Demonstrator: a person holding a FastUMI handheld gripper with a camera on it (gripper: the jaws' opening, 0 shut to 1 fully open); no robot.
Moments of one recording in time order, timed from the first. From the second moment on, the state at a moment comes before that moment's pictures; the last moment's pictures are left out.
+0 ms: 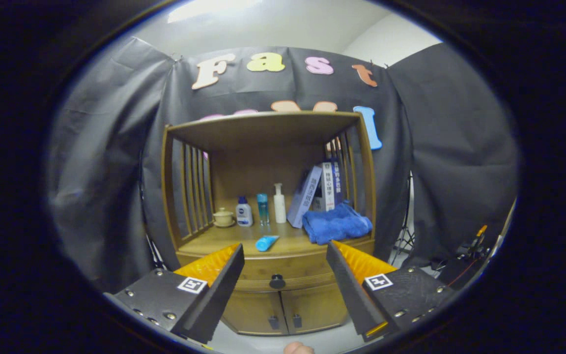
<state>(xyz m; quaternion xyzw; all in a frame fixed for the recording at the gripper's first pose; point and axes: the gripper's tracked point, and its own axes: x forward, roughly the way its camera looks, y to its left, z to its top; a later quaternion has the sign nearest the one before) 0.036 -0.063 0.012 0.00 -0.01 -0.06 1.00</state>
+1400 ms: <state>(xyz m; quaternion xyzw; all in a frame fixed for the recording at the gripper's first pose) -0.023 -0.035 0.046 -0.05 -0.01 -0.05 1.00</state>
